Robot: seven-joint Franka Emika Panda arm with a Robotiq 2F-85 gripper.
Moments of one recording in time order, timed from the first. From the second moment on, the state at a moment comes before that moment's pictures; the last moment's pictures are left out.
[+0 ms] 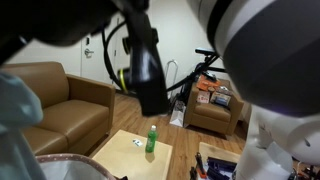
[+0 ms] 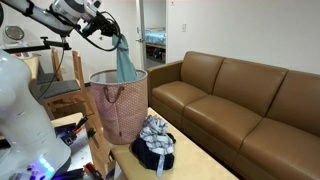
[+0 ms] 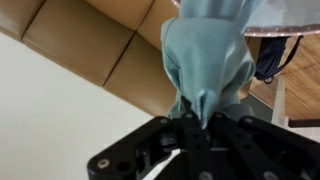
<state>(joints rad) 0.00 -0.53 0.68 -2.53 -0.42 2.86 0.41</state>
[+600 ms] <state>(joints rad) -0.14 -0.27 0.85 -2.64 -0.42 2.94 0.59</state>
